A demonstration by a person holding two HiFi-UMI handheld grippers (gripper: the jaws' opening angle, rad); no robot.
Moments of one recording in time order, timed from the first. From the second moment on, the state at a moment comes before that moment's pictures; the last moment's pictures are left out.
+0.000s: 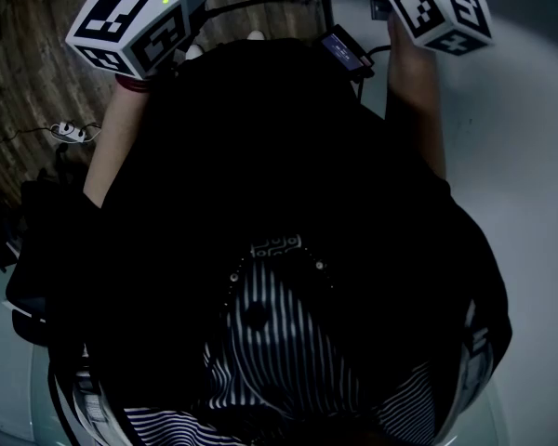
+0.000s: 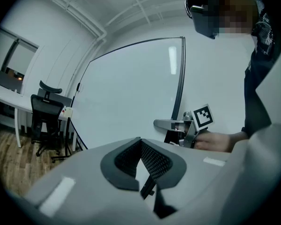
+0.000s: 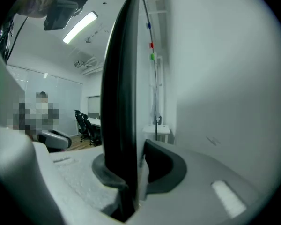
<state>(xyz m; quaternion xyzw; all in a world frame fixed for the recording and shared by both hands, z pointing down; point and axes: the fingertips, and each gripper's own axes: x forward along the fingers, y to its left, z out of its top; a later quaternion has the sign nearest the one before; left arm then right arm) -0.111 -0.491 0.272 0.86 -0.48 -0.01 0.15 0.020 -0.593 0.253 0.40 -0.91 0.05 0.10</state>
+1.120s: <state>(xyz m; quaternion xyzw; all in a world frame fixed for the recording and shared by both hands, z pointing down) -0.085 -0.411 0.272 0.89 -0.42 0.00 0.15 0.058 -0.483 0.248 0.48 -0.87 0.08 0.10</state>
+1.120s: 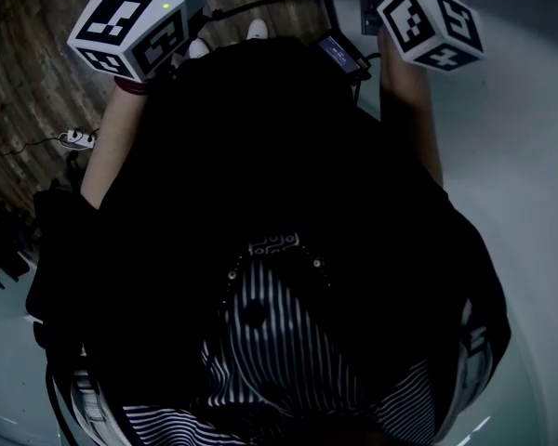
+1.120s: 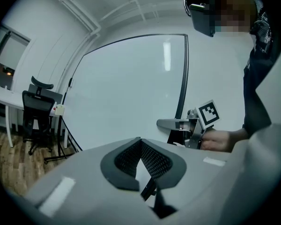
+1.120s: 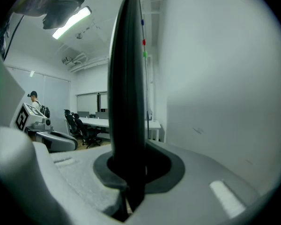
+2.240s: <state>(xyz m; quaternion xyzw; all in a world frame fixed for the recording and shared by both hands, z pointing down) -0.084 -0.383 0.264 0.90 -0.42 -0.01 0.15 -0.019 -0.423 0.247 0.38 -0.92 0.07 0.11</state>
